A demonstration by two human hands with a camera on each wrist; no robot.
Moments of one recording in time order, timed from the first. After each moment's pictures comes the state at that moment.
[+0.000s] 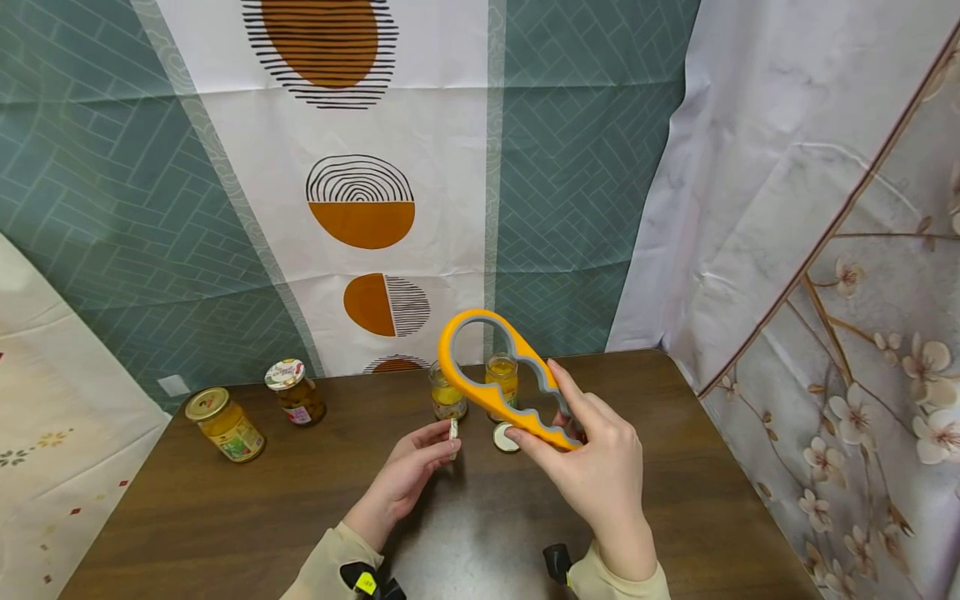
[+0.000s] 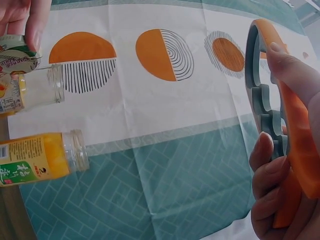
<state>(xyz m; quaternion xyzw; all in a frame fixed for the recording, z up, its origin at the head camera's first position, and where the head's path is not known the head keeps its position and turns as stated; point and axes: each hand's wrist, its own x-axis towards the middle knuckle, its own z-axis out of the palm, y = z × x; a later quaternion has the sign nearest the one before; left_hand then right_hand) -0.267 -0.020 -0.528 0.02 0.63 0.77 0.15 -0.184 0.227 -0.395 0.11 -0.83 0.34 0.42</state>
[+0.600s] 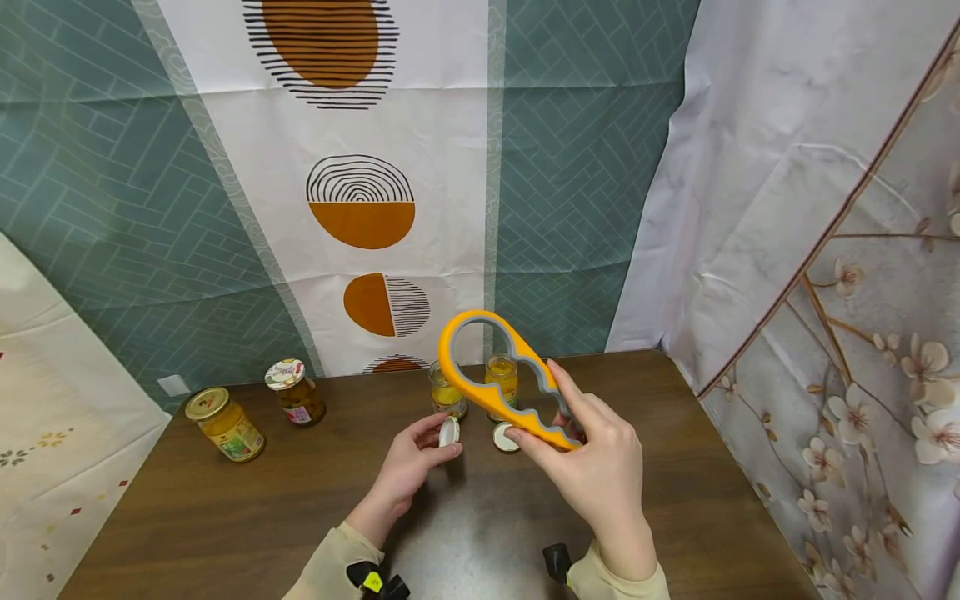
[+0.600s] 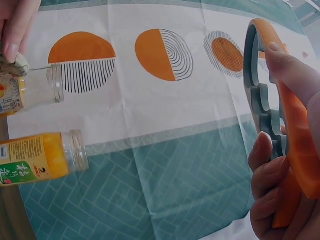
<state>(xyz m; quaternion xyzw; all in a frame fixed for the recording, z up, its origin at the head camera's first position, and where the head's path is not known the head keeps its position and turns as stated) -0.270 -0.023 -0.532 0.05 0.73 0.68 0.06 -0.183 0.227 -0.395 0.11 -0.84 0.34 0.41</state>
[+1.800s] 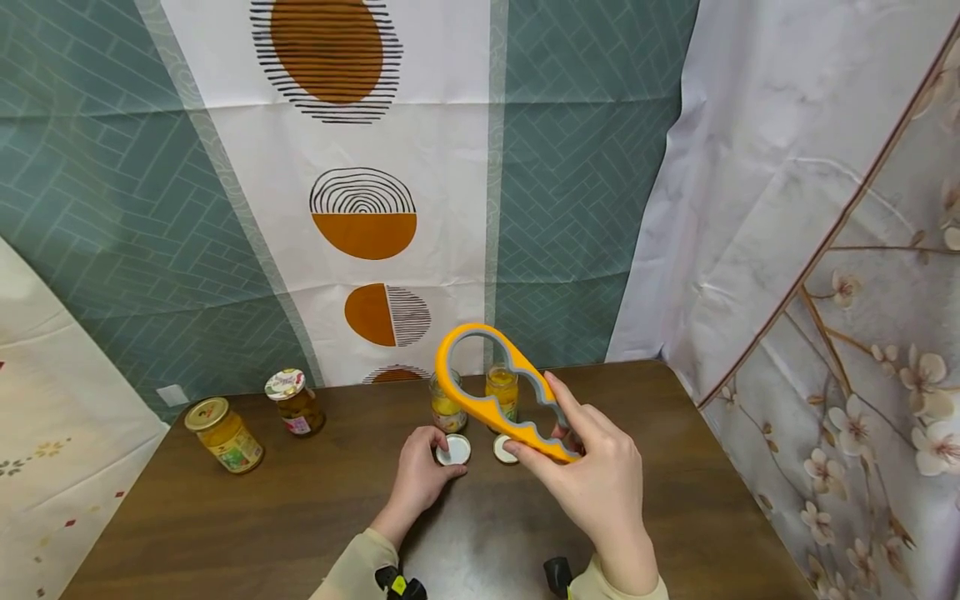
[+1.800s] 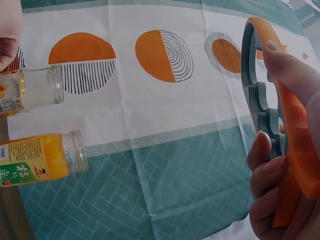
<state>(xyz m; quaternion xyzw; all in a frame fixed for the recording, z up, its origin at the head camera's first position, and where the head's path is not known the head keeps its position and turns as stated) -0.289 -0.012 -0.568 0.10 0.89 0.43 -0.14 -0.181 0.225 -0.396 0.11 -0.85 0.33 0.40</state>
